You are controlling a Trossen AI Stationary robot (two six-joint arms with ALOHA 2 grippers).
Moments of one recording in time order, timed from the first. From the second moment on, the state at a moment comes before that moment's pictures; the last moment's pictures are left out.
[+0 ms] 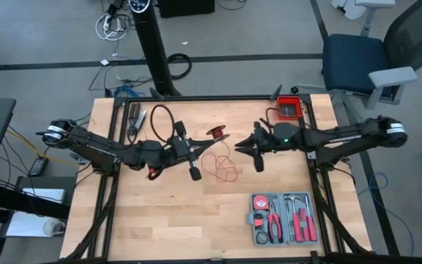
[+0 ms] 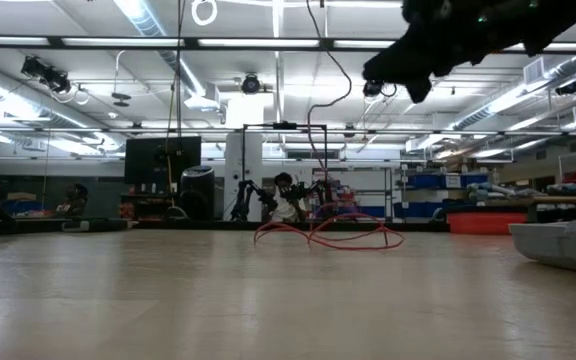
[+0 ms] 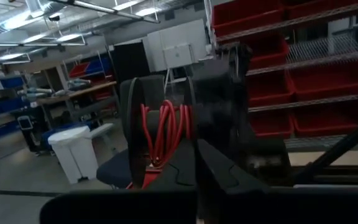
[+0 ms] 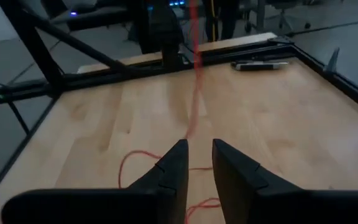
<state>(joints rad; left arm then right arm) -0.23 1.37 0.92 0.62 -0.56 0.26 -0.03 1.09 0.59 0.23 0.01 0.15</state>
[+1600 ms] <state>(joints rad) -0.18 1.37 0.92 0.27 -0.44 0.05 -0.01 0.64 0.70 -0.18 -0.21 -0.13</state>
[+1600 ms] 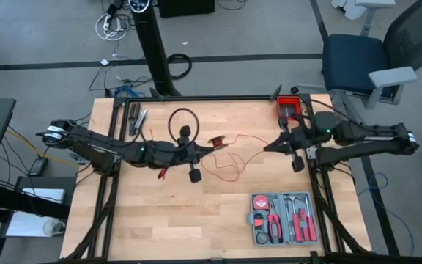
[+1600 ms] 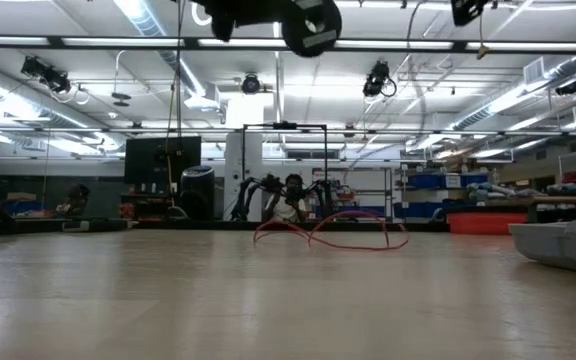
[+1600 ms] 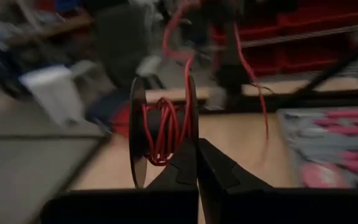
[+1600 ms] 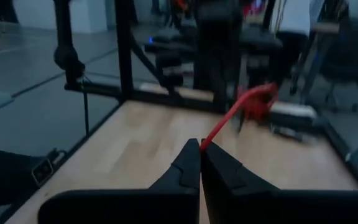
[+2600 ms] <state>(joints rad) -0.25 1.37 0.92 0.47 0.12 0.09 -0.01 1.26 0.71 0.39 0.07 -0.24</state>
